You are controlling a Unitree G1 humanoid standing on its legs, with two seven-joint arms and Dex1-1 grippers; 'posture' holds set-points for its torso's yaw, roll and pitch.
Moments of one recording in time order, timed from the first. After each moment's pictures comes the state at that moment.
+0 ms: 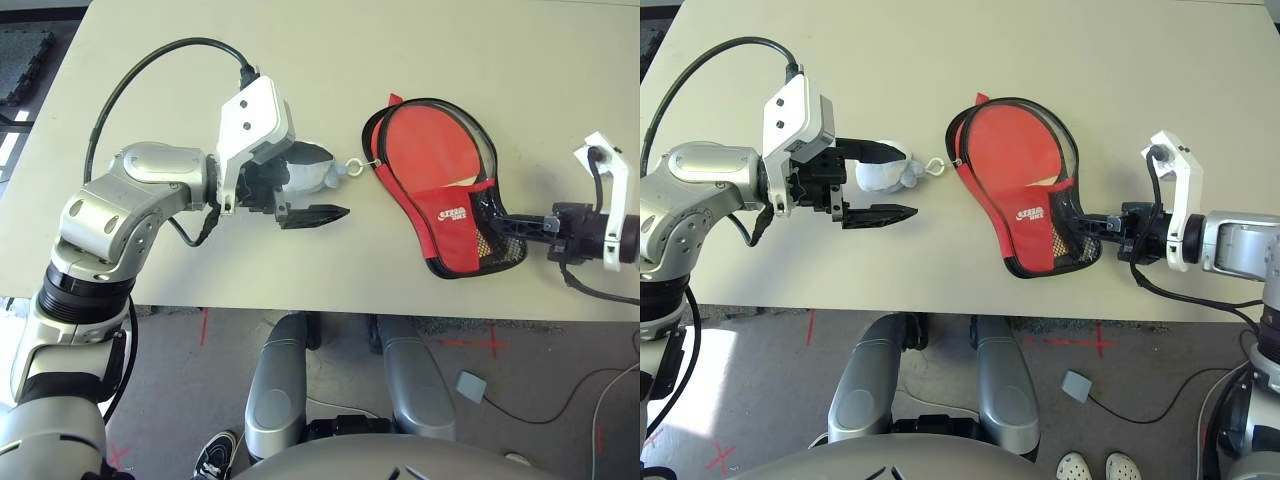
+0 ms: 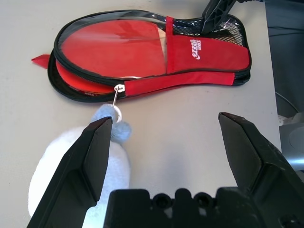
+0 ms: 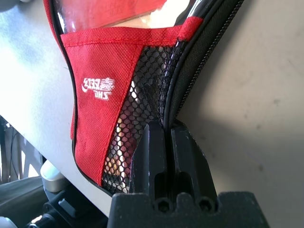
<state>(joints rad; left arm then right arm) -0.69 0.74 -0.15 -0.37 -0.54 0.79 -0.98 -0.28 -0.90 -0.44 -0.23 0.87 1.54 0.68</state>
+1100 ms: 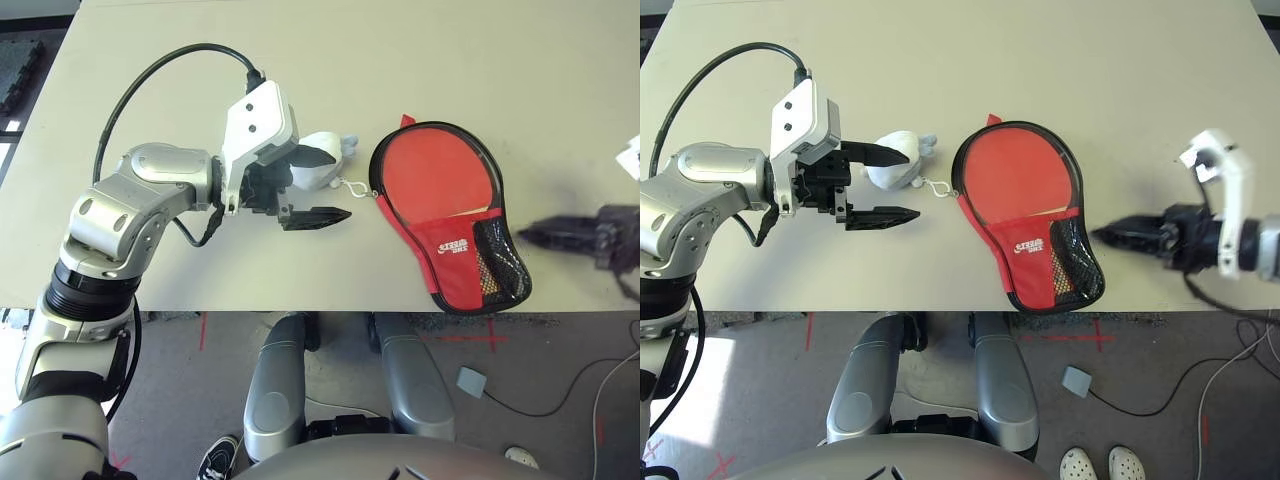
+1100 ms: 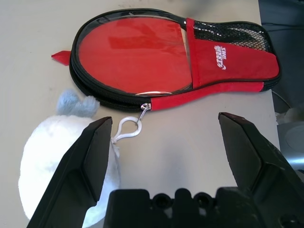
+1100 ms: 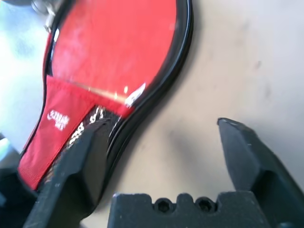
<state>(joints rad) -0.69 0.73 -0.16 -0.35 -0.53 0.78 -0.99 -0.30 -1.13 -0.33 0.01 0.69 0.86 1.09</state>
